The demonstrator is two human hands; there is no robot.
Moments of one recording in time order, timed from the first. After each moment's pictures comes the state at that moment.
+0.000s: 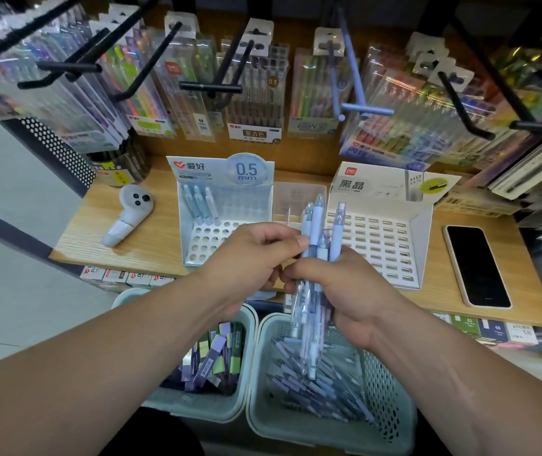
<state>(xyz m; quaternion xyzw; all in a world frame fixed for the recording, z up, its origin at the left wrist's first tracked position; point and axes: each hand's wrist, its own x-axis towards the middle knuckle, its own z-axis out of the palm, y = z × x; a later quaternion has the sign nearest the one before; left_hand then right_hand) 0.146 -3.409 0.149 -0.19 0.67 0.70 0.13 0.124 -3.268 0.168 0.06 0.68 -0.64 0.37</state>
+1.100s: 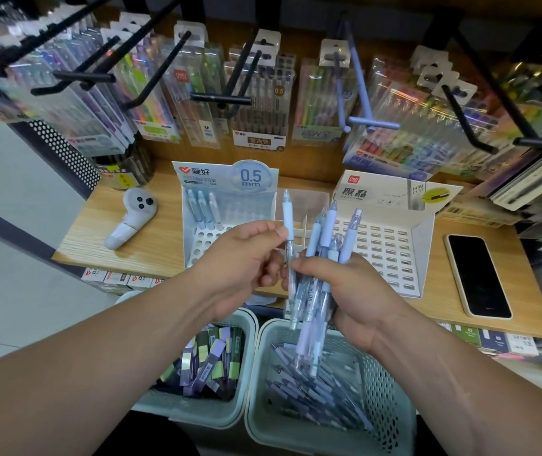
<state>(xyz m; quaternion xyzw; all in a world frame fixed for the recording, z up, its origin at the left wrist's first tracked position) 0.142 -3.424 0.142 -0.21 0.57 0.79 0.13 0.118 -3.266 0.162 0.12 0.64 -0.67 0.35</state>
